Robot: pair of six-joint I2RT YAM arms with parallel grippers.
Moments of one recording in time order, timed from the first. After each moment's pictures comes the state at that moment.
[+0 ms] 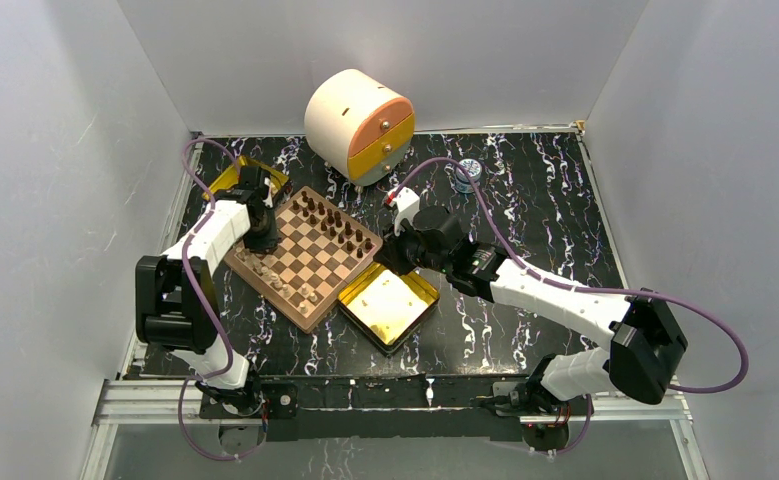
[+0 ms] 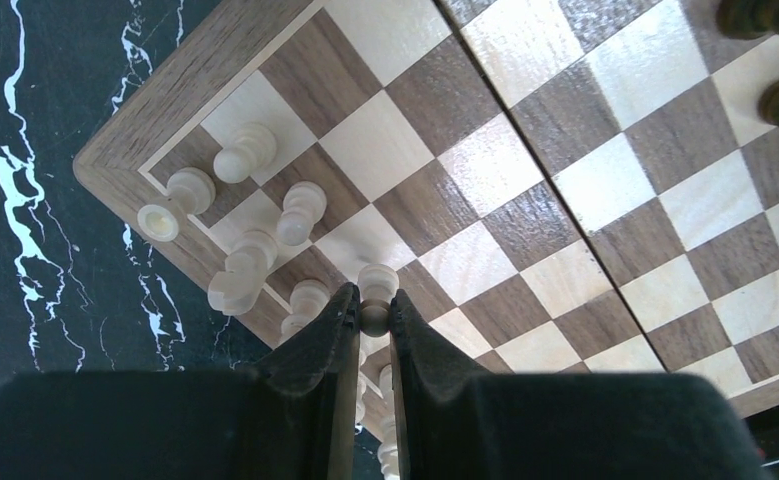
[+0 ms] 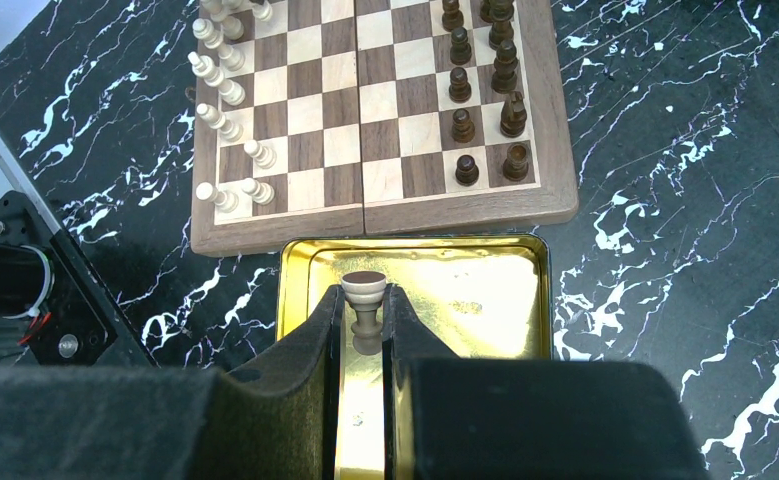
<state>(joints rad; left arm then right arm) -0.10 1.61 1.16 -0.77 -0.15 -0.26 0.94 1.33 0.97 -0.09 -0.04 0.26</state>
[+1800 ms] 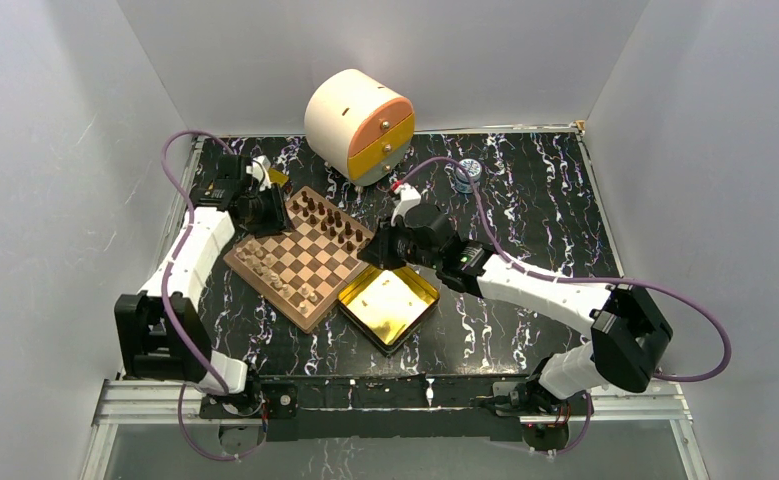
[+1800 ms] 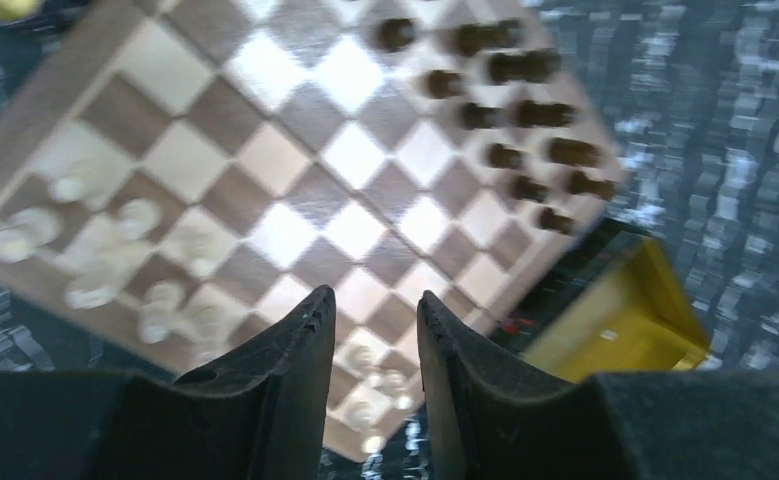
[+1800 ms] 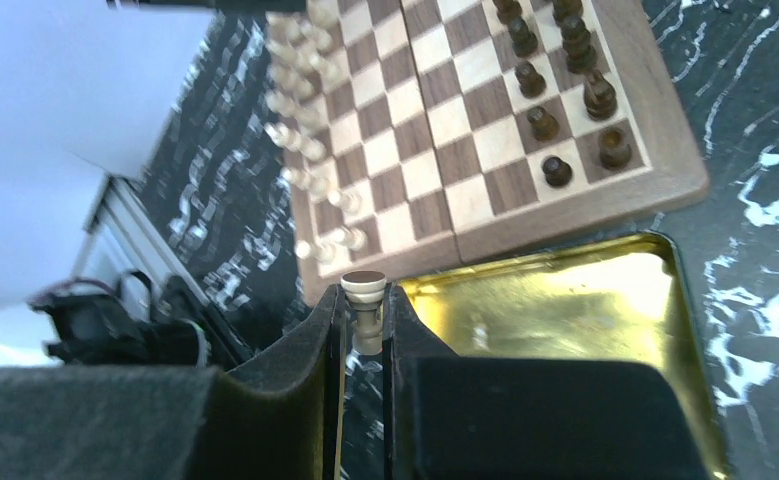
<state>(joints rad) -0.07 1.46 1.20 -0.76 0.16 -0.28 0.94 1.41 0.99 -0.01 -0.08 0.58</state>
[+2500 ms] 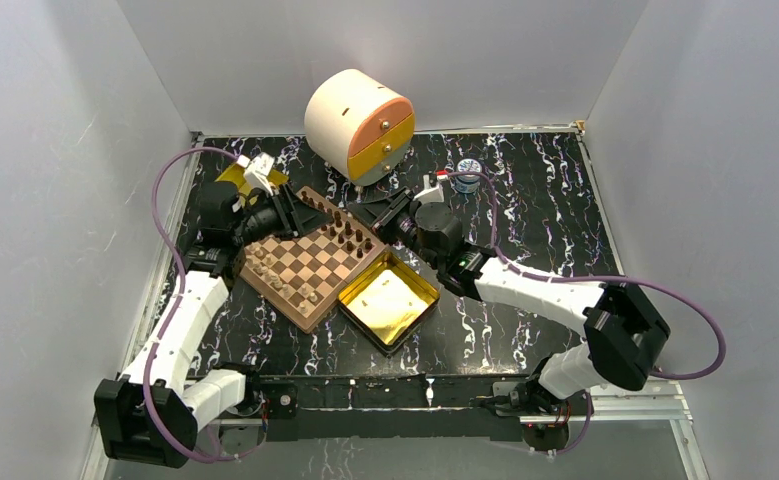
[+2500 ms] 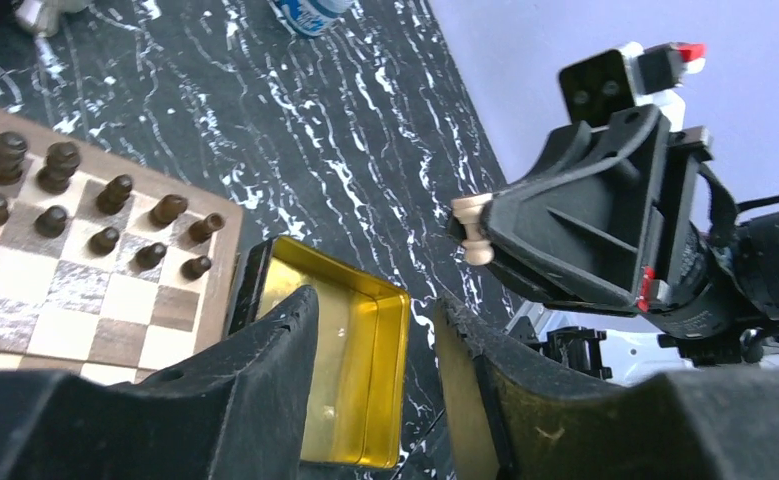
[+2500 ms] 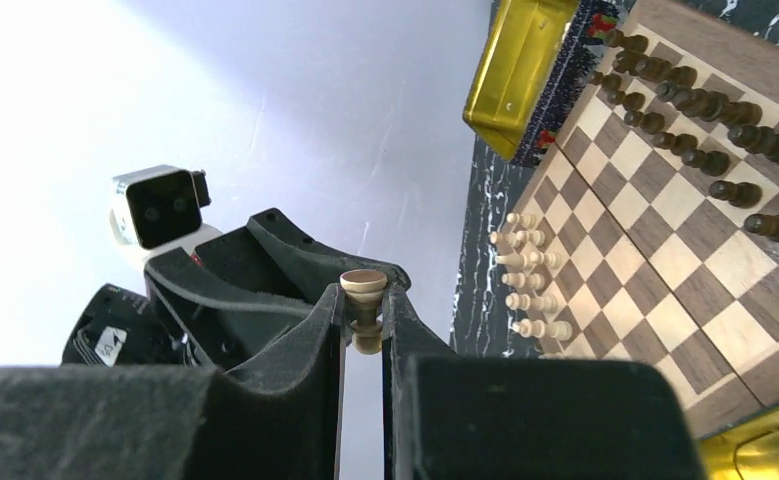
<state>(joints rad) -0.13 1.05 0.85 -0.14 0.72 -0.57 0.94 1.43 0.93 0.41 0.17 1.29</state>
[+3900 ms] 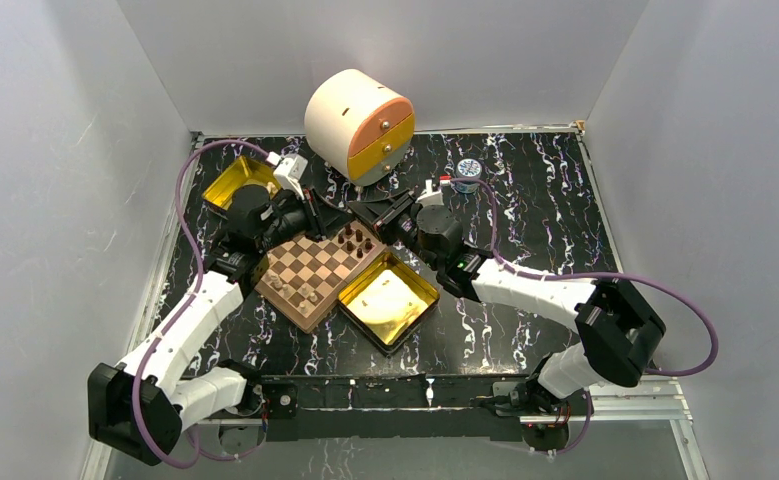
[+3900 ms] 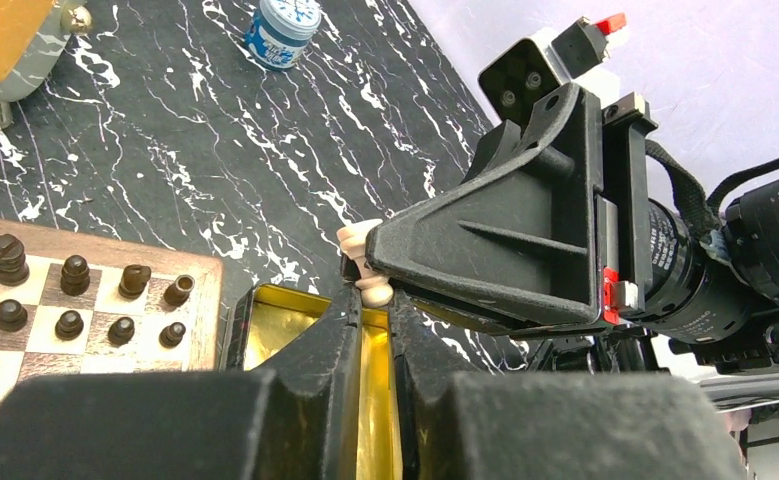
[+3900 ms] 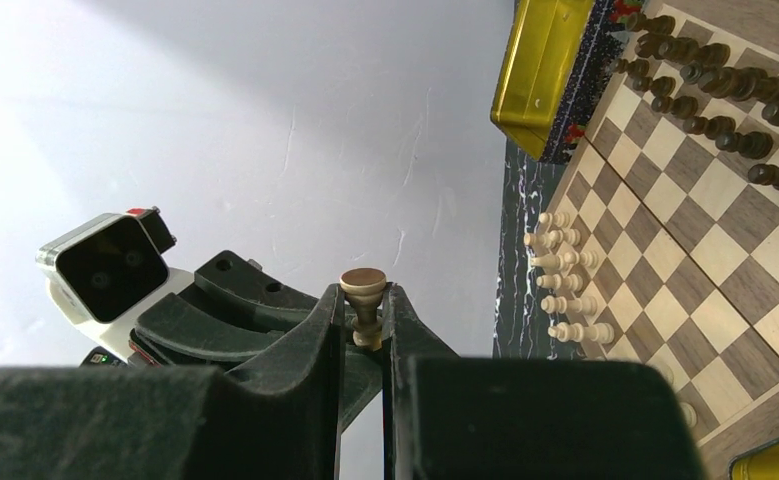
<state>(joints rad) -0.36 1.07 0.83 0.04 0.51 -0.51 0.93 1.46 0.90 0.51 0.17 1.43</state>
